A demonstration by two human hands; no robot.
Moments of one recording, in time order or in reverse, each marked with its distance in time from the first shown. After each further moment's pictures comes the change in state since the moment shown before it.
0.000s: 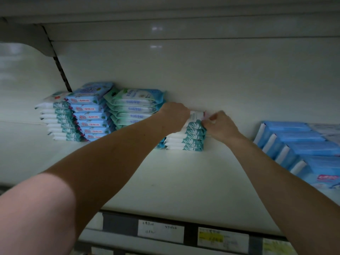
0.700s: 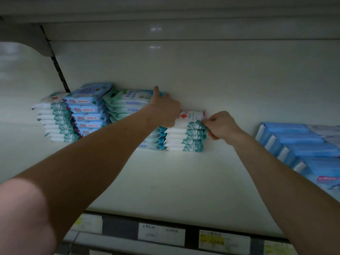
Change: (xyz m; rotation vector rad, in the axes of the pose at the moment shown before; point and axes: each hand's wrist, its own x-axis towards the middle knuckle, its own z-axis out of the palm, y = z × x) left_hand -0.003 -0.026 -0.012 0.064 -0.171 -0.028; right_hand 0.004 -0.010 -0.006 0.155 -0.057 0.063
